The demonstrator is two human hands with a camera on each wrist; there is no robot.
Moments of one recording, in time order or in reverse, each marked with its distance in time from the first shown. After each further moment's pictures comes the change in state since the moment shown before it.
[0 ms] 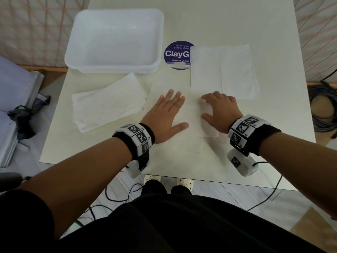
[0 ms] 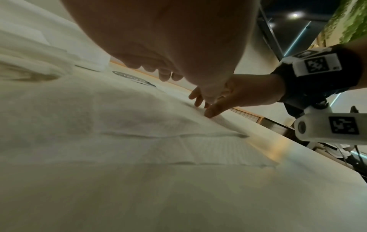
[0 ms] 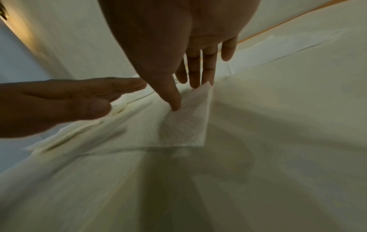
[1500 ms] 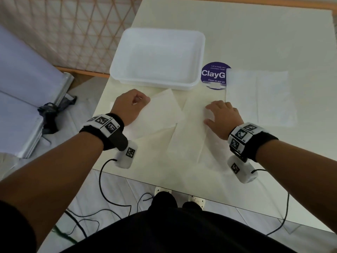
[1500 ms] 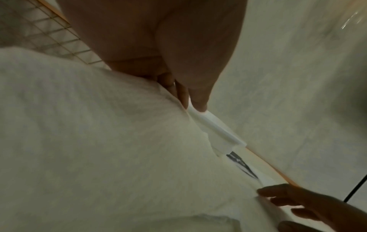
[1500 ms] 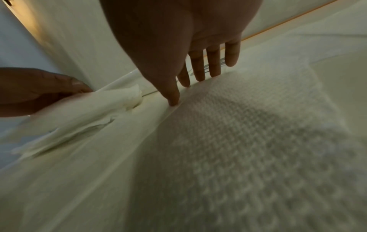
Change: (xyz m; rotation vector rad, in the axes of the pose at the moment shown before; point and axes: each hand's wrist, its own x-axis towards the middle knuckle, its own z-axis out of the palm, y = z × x) left_hand -0.067 -0.155 -0.063 -0.589 0.470 -0.611; right_hand 0.062 -0.076 0.010 -0.054 -0.027 -0.047
